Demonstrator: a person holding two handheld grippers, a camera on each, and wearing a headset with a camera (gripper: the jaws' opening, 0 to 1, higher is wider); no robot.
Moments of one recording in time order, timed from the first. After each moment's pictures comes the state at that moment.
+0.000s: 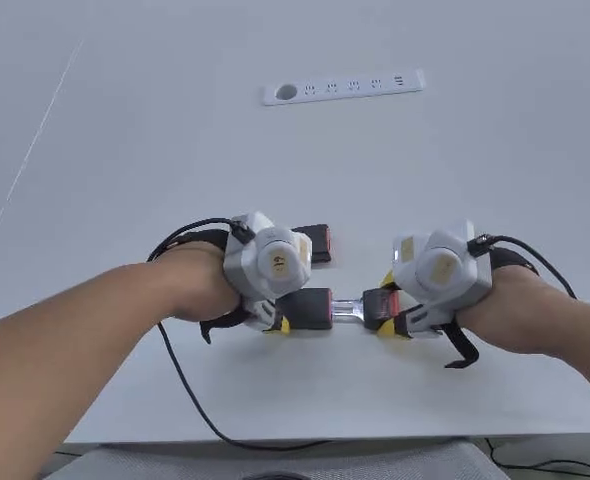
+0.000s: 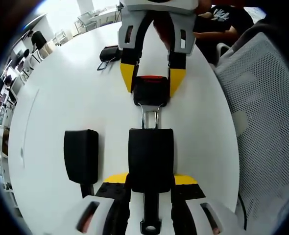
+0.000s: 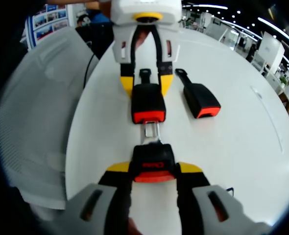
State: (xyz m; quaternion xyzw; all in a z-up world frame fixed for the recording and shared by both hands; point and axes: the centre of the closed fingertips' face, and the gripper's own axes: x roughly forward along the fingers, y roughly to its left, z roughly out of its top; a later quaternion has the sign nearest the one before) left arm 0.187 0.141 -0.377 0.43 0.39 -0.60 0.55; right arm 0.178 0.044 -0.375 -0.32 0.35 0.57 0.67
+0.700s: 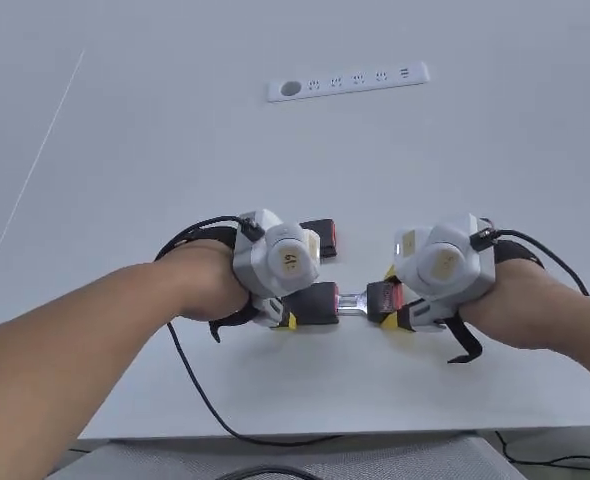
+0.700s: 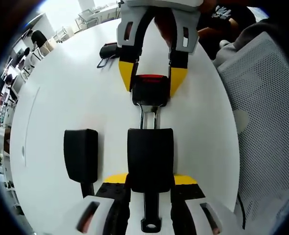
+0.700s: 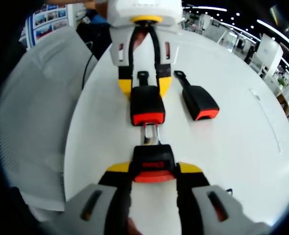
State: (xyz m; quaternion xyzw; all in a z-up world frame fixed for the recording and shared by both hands) left arm 0.183 0.141 -0.376 0.45 0.40 -0.58 0.54; right arm 0.179 0.044 -0.373 -0.32 0.34 0.56 0.68
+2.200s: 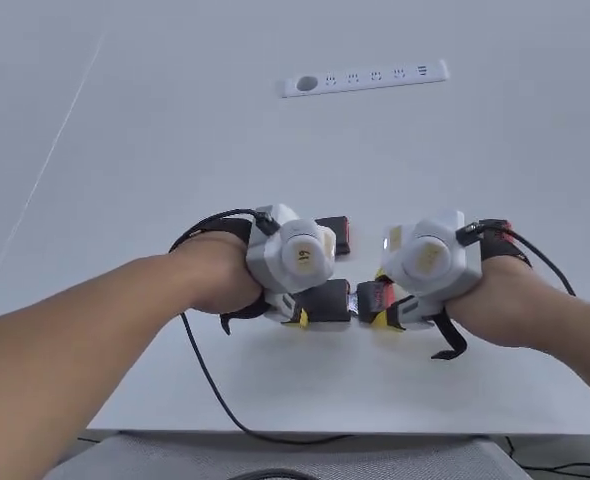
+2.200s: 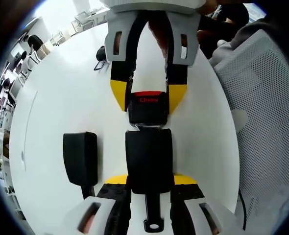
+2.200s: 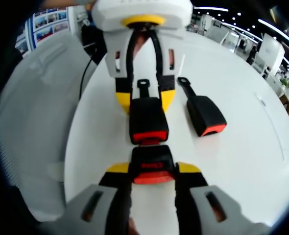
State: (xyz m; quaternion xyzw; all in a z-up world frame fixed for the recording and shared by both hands) left arm 0.183 0.139 -0.377 0.45 0.39 -0.60 0.53; right arm 0.179 0.072 -0.372 -0.31 0.34 0.57 0.68
